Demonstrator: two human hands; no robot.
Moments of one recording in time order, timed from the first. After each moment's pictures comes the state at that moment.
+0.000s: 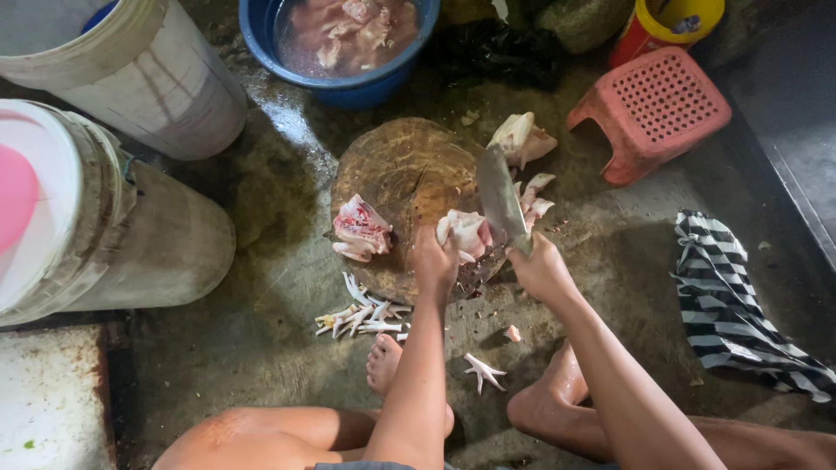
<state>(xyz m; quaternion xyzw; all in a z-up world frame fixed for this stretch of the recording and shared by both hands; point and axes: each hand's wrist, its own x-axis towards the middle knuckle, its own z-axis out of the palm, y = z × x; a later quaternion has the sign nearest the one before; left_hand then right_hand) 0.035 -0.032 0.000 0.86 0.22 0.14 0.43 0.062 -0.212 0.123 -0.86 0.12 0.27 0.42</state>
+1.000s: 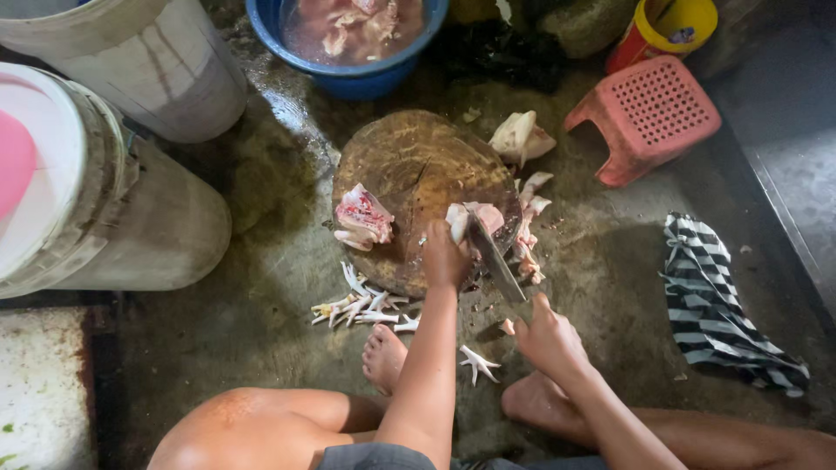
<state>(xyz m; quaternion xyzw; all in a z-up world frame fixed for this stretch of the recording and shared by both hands) 0.027 -0.048 -0.004 0.88 0.19 0.16 0.41 -0.053 -0.235 0.129 -0.94 0.03 0.25 0.22</state>
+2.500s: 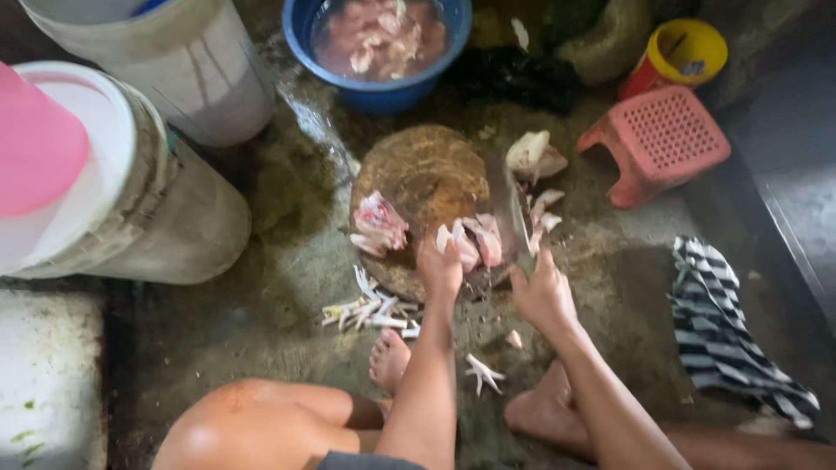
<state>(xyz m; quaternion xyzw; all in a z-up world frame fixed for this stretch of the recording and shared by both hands) 0.026 -0.023 0.008 0.80 0.31 0.20 0.48 0.019 -0.205 0.104 -0.95 0.01 0.11 0.30</state>
